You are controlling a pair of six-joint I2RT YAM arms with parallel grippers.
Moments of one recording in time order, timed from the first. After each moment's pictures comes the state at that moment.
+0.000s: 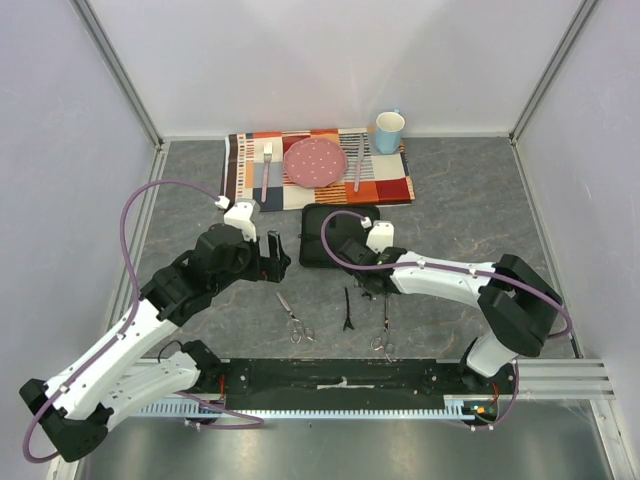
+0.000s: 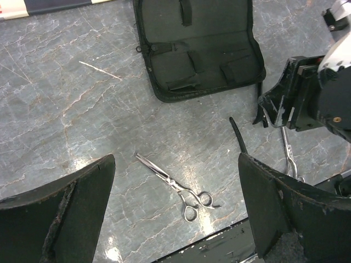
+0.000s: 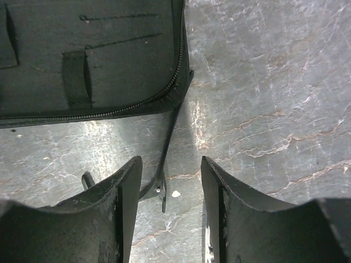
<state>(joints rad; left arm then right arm) -0.72 0.82 0.89 -0.66 -0.20 -0.44 0.93 1.59 0.96 -0.58 0.61 0.93</state>
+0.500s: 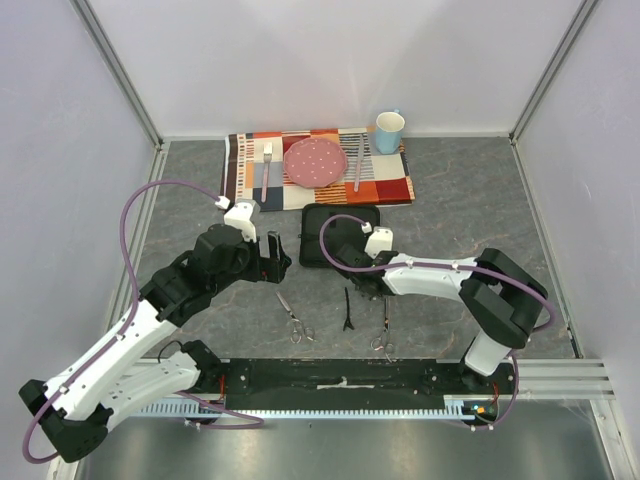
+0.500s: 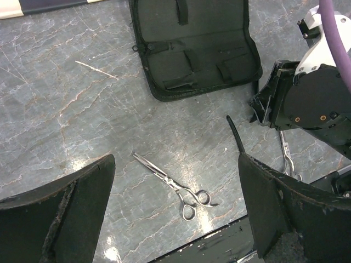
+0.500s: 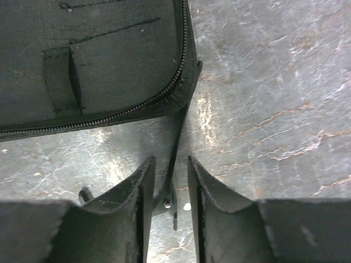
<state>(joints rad) -0.72 0.81 0.89 -0.66 -0.18 -0.44 0.93 1.68 0.93 -0.52 0.60 1.03</state>
